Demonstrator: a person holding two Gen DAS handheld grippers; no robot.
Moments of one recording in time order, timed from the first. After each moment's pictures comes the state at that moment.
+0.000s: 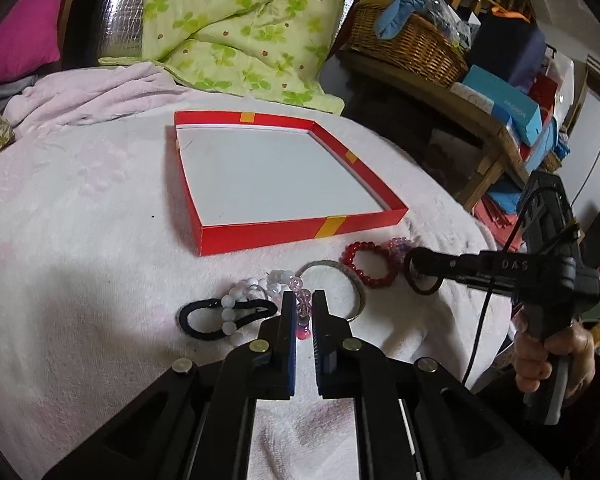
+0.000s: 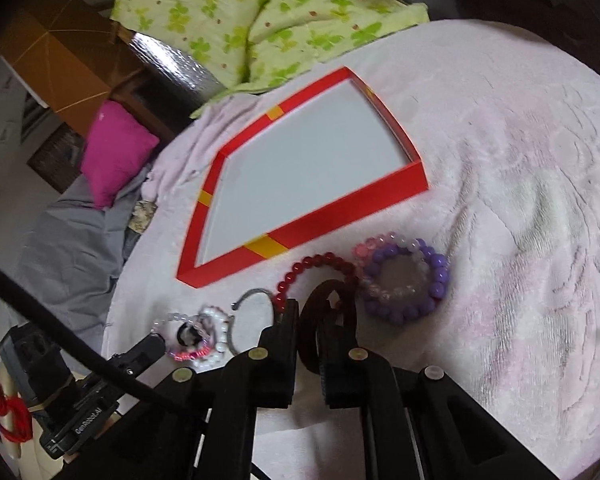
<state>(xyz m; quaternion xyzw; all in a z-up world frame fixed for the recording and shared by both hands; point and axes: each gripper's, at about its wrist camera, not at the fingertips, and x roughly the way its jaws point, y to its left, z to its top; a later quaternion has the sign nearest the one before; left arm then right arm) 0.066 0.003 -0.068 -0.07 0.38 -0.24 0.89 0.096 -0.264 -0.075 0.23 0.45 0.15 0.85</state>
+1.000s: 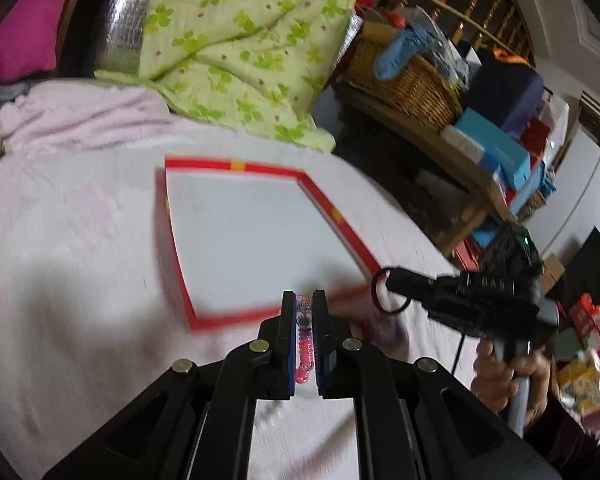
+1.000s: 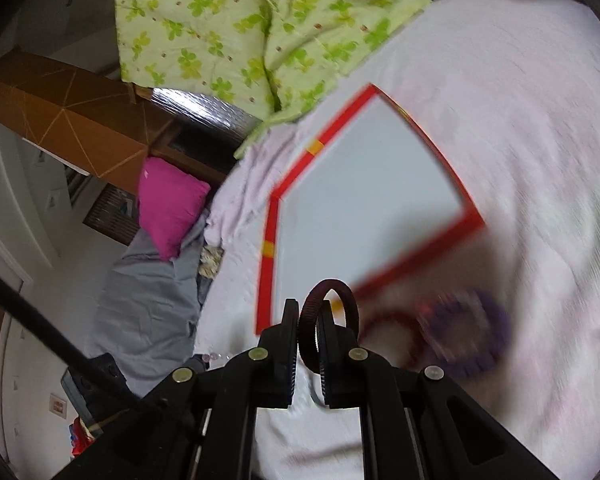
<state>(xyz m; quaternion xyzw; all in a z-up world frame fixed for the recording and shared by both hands) 0.113 0.013 -0.013 -0.13 0.34 -0.25 0.89 0.142 -0.279 -0.057 0.37 0.40 0.22 0.81</state>
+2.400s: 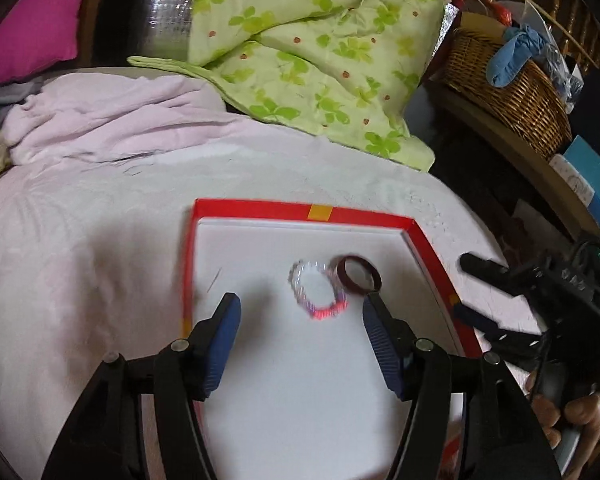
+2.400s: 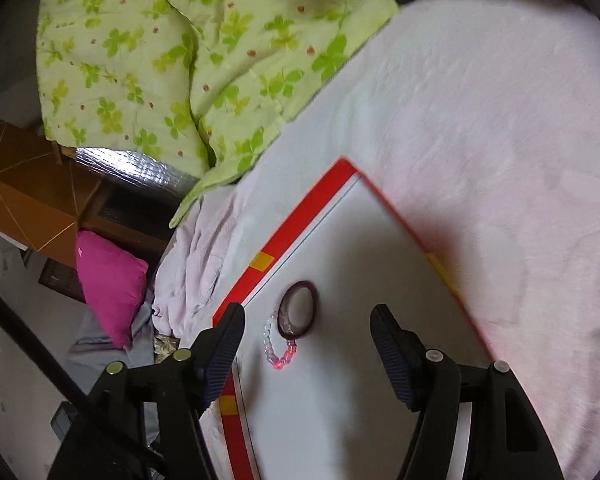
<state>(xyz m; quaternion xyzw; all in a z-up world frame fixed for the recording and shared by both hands) 0.271 -0.015 -0.045 -0.12 0.40 -0.11 0.90 0.307 -0.281 -0.065 0.40 0.42 0.09 0.81</state>
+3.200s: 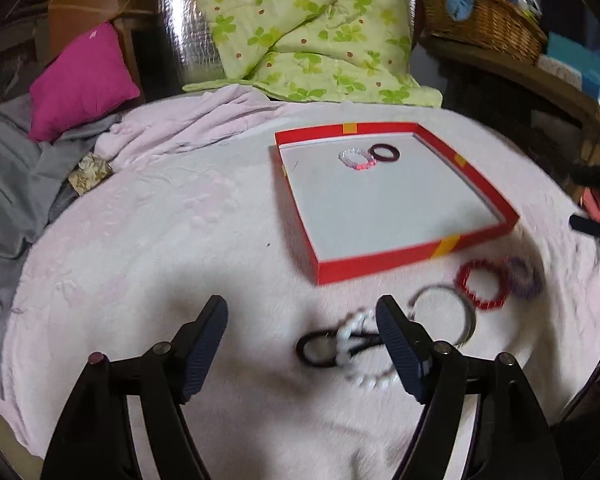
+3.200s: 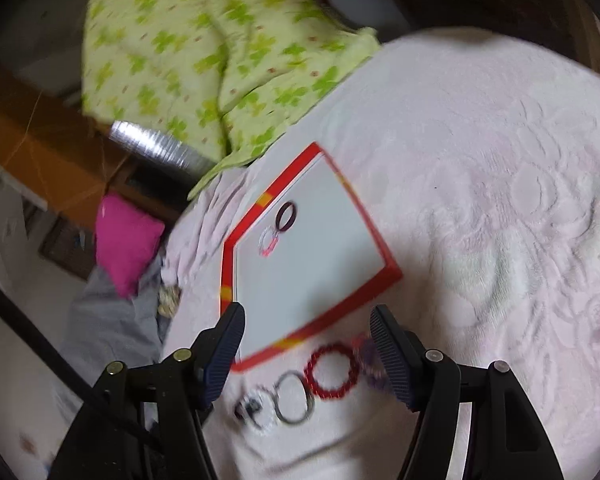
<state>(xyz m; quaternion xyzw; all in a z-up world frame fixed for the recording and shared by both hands) 0.082 0.000 -0.051 0.05 0.39 -0.03 0.92 0.120 -0.317 -0.017 0.34 0.40 0.11 0.84</state>
